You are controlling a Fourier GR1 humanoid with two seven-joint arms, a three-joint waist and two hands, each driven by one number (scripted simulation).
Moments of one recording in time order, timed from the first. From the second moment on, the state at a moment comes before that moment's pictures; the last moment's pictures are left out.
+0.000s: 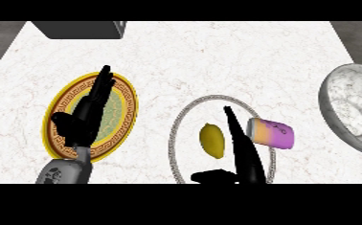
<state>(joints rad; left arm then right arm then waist) -0.13 0.12 -0.10 -1.54 0.01 0.11 0.06 0.09 -0.01 0.50 -1.67 0.56 -0.30 0.47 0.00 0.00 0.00</state>
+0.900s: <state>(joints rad) -0.13 0.08 -0.09 -1.56 -0.03 0.10 0.09 -0.06 -0.02 0.55 -1.44 0.62 -0.27 0.35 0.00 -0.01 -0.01</state>
